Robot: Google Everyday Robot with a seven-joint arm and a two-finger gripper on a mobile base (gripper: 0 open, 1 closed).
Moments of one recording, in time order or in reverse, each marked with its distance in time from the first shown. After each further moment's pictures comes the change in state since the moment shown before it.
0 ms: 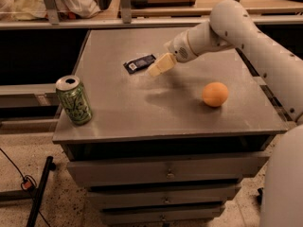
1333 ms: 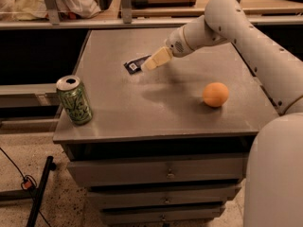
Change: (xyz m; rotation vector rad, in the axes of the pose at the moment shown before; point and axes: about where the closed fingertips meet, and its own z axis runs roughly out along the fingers) arm -0.010 -0.021 0.008 0.039 0.020 0.062
